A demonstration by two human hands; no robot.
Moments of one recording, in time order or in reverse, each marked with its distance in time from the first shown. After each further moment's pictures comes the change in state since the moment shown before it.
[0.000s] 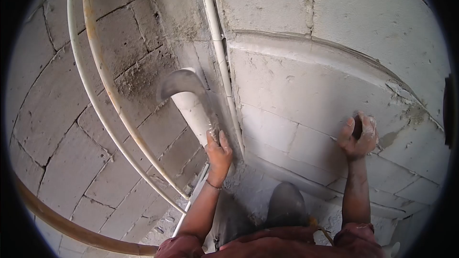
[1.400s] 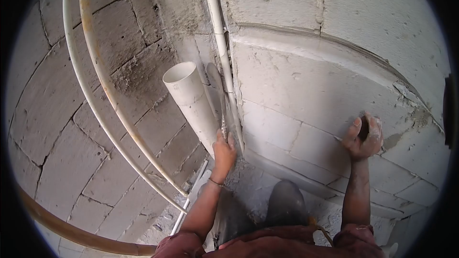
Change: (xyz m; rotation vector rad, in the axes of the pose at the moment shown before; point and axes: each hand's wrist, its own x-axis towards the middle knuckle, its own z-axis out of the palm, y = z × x) left_hand -0.016 -0.042 0.020 0.111 -0.230 -0.131; right_hand 0.015 -0.008 0.001 0.140 0.046 0.008
